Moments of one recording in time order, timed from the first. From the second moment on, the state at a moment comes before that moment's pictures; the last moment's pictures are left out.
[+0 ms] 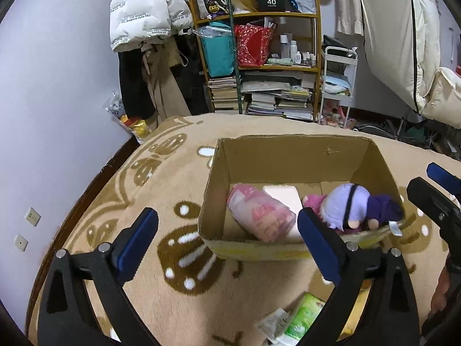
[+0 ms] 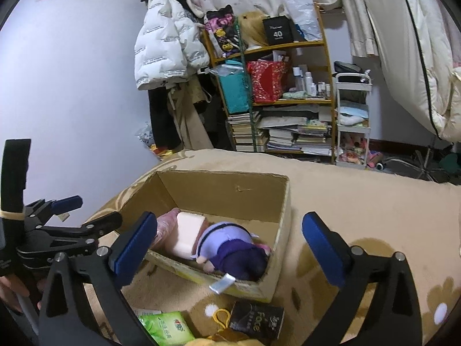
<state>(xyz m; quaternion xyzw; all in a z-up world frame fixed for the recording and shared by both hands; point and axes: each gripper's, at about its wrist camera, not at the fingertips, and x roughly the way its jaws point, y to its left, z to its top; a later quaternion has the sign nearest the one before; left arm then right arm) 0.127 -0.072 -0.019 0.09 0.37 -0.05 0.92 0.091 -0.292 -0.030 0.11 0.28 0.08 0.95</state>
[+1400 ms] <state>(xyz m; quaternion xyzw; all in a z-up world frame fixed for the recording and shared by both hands) 0.064 -0.104 -0.068 0.15 0.50 -0.14 0.84 0.042 -0.296 -0.097 0.19 0.49 0.03 0.85</state>
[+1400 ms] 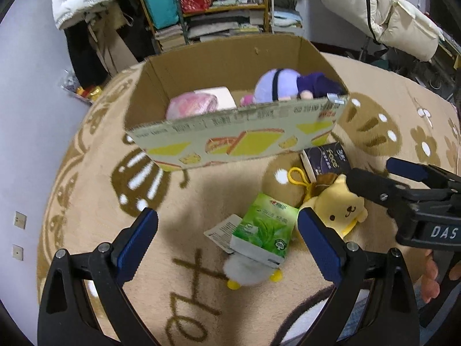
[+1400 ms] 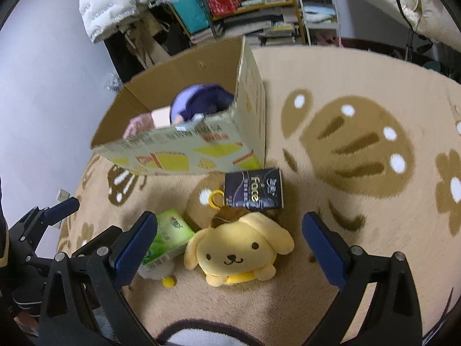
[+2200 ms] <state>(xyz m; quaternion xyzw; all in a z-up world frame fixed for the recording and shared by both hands) 0.077 -0.130 -0.136 0.20 0.56 -0.17 0.78 0.064 -0.276 -0.157 0.18 0.60 0.04 0.78</state>
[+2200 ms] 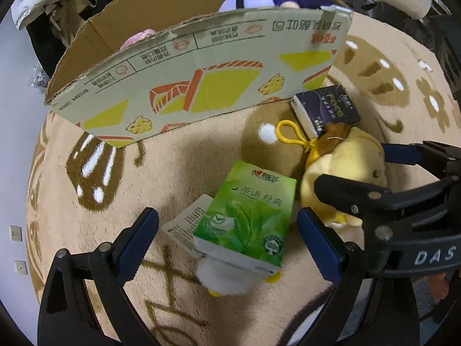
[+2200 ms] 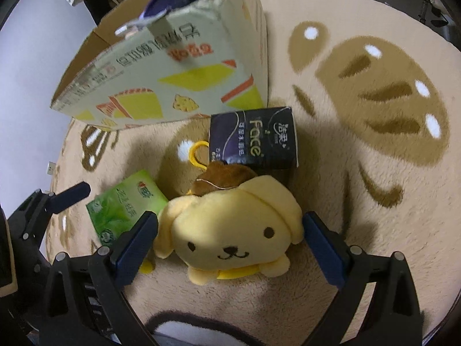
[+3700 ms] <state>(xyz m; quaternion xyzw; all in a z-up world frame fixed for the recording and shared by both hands) 0.059 -0.059 -0.054 0.10 0.43 -0.07 0.89 0.031 -0.269 -0.075 0.15 0.46 0.08 0.87</state>
